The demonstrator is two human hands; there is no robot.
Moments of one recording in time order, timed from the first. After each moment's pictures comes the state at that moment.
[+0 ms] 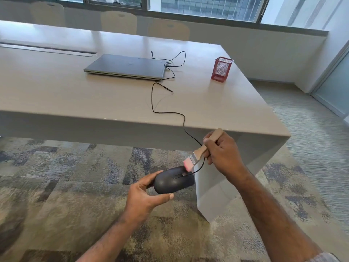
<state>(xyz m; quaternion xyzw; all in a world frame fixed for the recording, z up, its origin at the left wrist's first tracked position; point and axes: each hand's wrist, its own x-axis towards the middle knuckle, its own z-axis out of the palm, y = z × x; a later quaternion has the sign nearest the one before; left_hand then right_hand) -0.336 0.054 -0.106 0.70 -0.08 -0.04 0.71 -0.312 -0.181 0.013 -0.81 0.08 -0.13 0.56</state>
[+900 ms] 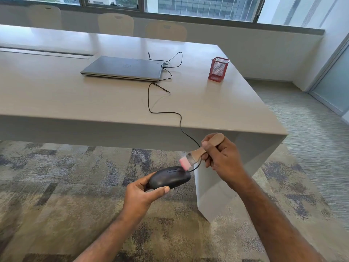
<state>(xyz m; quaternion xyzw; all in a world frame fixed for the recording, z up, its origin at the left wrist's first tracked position) -0.334 0.052 -0.099 0.65 -0.02 -0.10 0.75 -0.332 -0.183 0.010 -0.75 0.01 -0.14 0.64</state>
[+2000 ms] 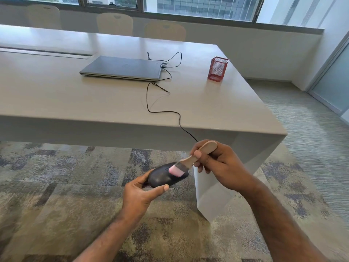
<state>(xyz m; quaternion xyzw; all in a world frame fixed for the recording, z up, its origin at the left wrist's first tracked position) -0.333 0.051 -0.097 0.67 0.01 -0.06 0.74 -0.348 -0.182 0.028 -0.77 -0.15 -0.04 0.62</state>
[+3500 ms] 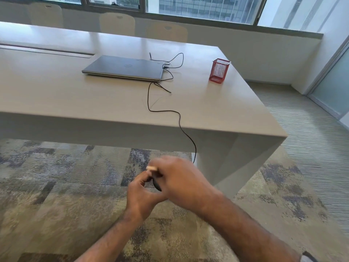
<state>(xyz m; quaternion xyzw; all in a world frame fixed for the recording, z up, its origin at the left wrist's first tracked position) -0.336 0.041 -0.097 0.77 -0.02 0.02 0.63 -0.360 -0.084 0.041 -0.94 -0.22 -0.04 0.25</state>
